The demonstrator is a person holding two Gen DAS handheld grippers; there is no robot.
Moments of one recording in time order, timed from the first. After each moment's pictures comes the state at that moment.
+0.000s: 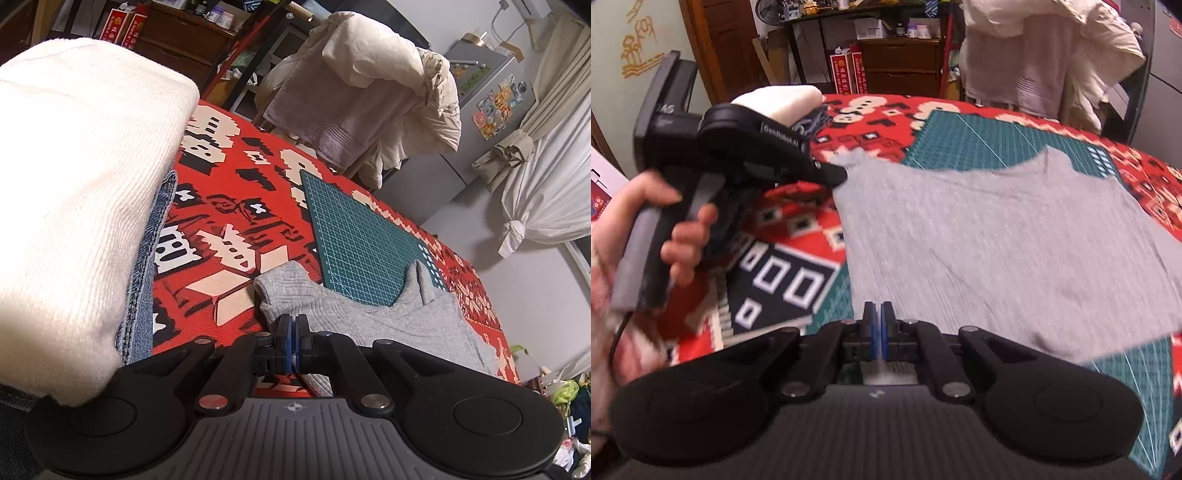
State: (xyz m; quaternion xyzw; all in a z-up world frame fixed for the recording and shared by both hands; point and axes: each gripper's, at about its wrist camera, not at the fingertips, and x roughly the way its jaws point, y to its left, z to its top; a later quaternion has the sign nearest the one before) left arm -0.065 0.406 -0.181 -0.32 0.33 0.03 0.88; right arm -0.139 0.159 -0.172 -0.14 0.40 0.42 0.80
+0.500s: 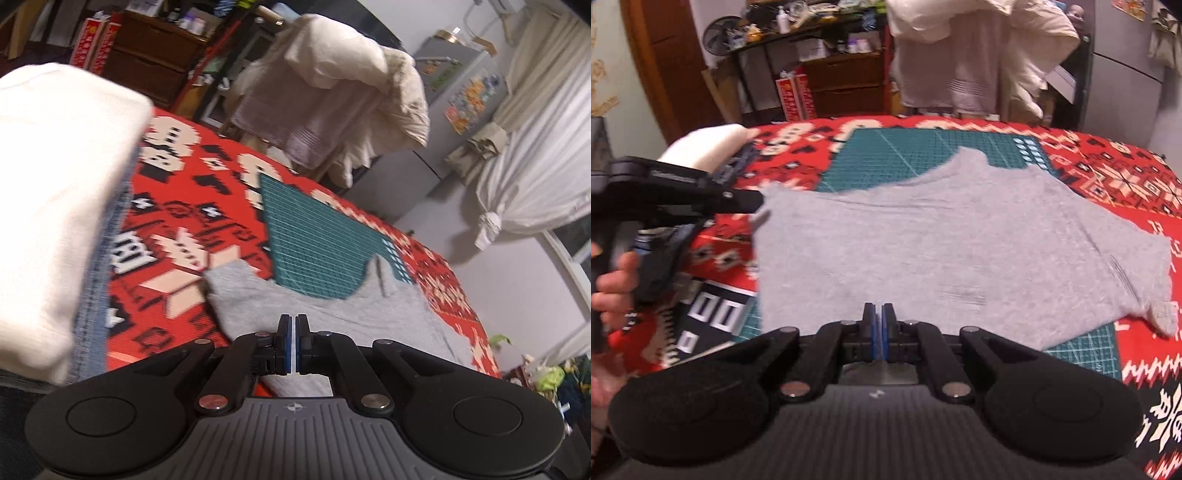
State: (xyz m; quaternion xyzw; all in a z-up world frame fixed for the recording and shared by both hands) left arm -0.069 0.377 -0.160 -0.31 0.32 -0.02 0.89; right arm -0.095 0.111 -0.164 -0.10 0.40 0.35 0.84
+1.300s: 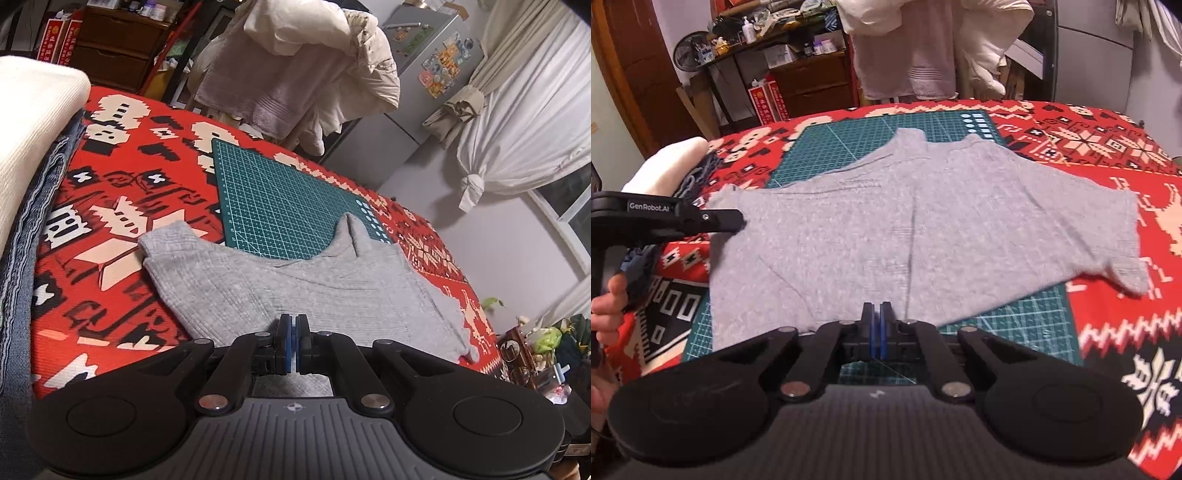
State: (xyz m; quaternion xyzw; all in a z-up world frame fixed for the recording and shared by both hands) left arm -0.057 0.346 -0.172 -0.28 0.35 -0.05 0.89; right arm -0.075 0.061 -0.170 -0.05 0.42 0.32 0.85
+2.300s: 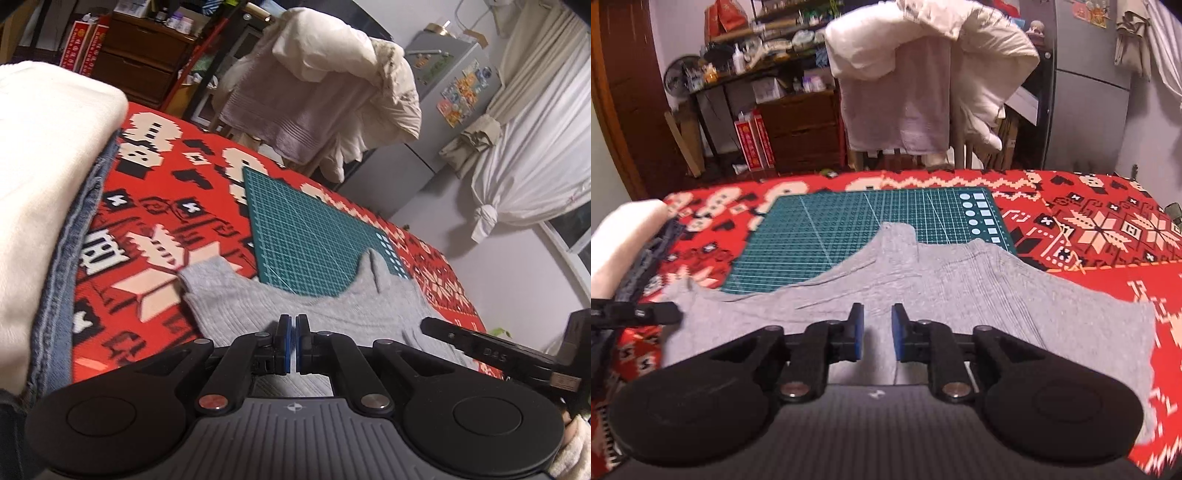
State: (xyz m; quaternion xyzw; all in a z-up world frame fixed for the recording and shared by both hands) left arm -0.057 0.374 -0.168 -0.31 0.32 -0.01 0.90; right arm 0.017 0.123 -0.158 -0.06 0.36 0.31 0.88
